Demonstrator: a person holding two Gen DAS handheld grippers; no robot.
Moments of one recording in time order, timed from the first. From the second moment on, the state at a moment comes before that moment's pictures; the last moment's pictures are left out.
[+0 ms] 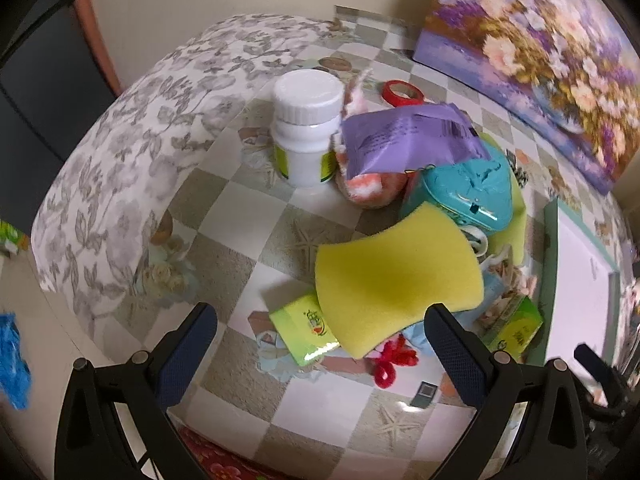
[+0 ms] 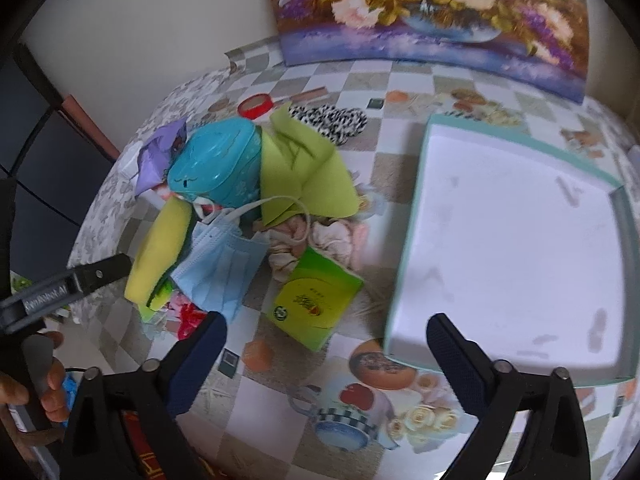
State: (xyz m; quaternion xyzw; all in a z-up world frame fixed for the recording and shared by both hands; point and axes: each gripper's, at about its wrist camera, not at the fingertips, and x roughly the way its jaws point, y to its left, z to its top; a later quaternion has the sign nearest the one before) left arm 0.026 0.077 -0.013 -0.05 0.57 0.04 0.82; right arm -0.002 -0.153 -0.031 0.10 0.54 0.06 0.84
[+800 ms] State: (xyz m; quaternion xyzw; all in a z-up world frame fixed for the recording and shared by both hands) left arm 0.060 0.043 -0.034 0.06 0.58 -0.07 0.81; right arm 0.033 -0.116 -0.070 0.09 0.59 0.08 0.80
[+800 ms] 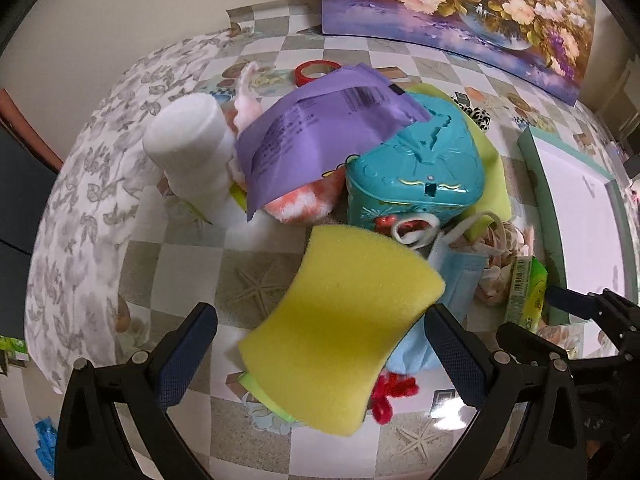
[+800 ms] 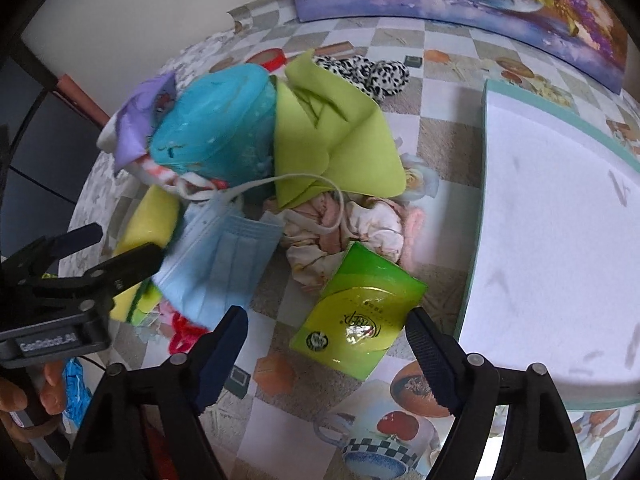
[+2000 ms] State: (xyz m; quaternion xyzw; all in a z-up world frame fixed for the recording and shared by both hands) left arm 0.055 0.097 -0.038 -0.04 0.60 -0.05 0.80; right arm 0.031 -0.134 -0.098 0.11 0.60 0.07 0.79
